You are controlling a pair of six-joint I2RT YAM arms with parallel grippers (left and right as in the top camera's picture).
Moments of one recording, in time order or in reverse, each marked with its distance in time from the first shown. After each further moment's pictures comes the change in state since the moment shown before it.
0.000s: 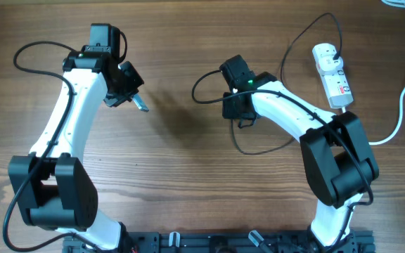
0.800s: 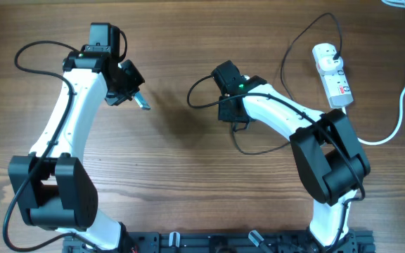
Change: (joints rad) left arm 0.000 0.000 0.000 0.020 0.024 0.000; right arm 0.046 0.043 0.004 0.007 0.069 0.052
